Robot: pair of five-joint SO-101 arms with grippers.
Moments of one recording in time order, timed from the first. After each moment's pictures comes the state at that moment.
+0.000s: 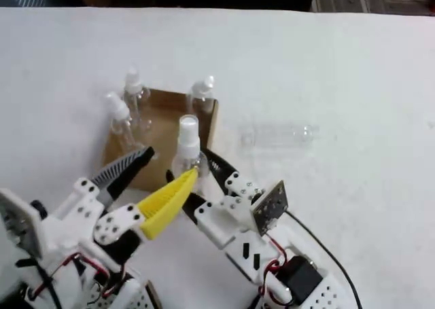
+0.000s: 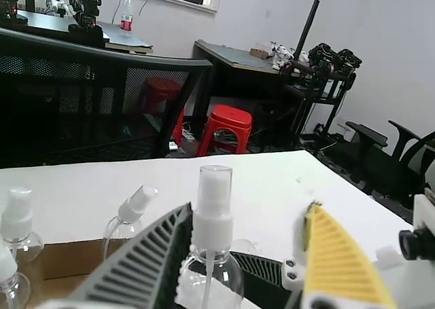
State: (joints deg) left arm 27.5 -93.7 41.8 66.3 16.2; right arm -47.6 -102.1 85.9 24.3 -2.2
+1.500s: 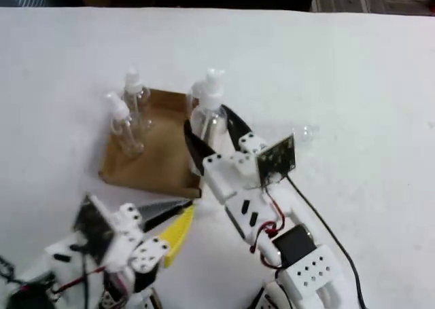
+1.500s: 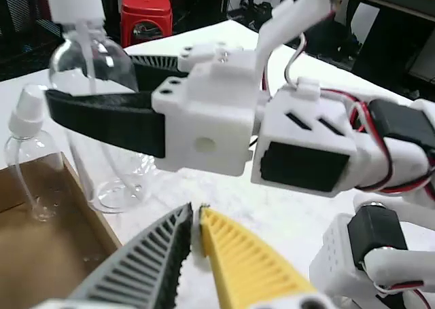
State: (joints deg) left arm 46.1 -101.1 54.2 77.6 10.3; right arm -34.6 -72.2 72.0 8.7 -4.0
